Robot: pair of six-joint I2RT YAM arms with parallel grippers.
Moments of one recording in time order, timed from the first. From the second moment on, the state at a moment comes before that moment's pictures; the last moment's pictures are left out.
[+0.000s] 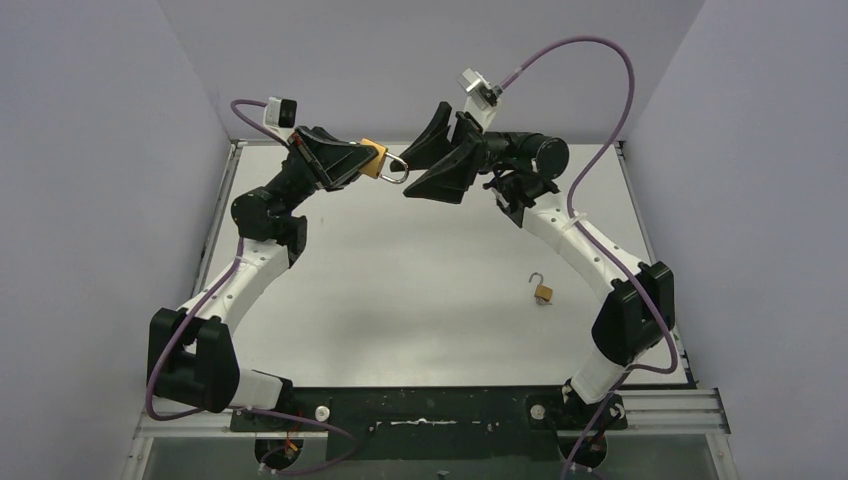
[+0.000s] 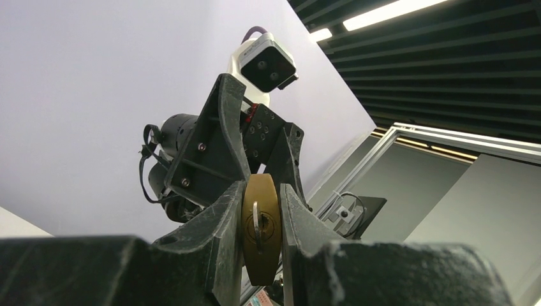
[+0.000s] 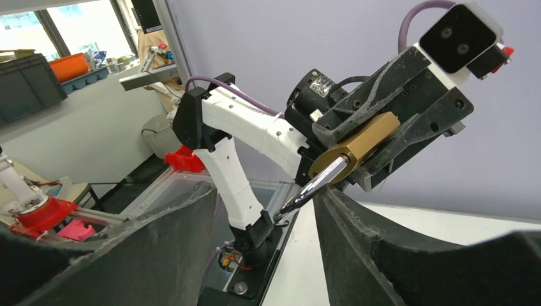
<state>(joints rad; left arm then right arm) -0.28 1.39 1.02 1.34 0.70 -1.80 0.55 1.66 1.53 1.10 -1.20 1.12</state>
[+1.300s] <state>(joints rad) -0.27 1.36 1.01 1.36 0.65 -1.74 0.59 1.73 1.56 1.20 -1.07 1.32</state>
